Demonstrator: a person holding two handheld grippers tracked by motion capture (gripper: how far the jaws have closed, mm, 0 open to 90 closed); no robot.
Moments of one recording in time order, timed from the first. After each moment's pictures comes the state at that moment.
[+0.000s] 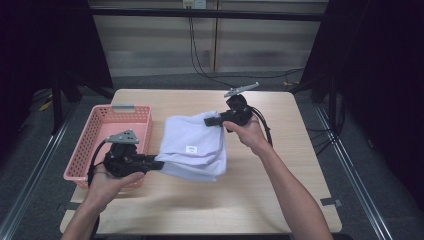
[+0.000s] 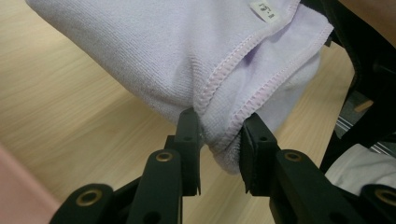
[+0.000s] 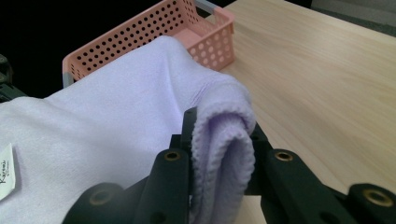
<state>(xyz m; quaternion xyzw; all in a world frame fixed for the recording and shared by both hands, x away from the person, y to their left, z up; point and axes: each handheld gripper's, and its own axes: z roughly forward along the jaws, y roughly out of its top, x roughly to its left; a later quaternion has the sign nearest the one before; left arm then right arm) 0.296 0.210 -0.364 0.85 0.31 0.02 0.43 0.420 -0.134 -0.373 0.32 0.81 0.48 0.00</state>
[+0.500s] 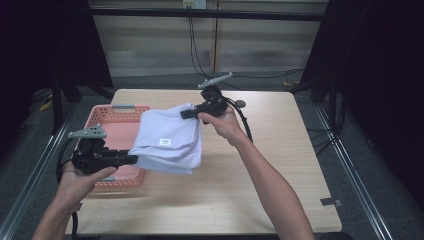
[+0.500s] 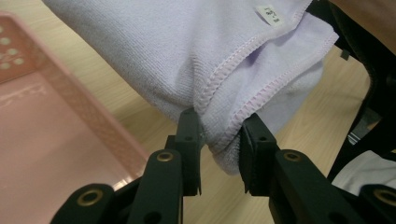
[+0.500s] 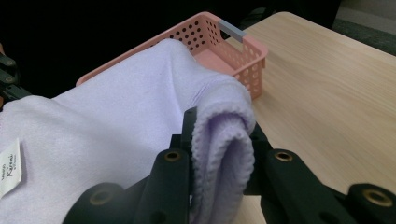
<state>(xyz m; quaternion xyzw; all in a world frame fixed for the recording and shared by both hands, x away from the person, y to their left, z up) 0.298 0.272 -0.354 0.82 0.35 0.04 0.44 0.442 -0.070 -0.359 0.30 0.82 0.49 -0.01</state>
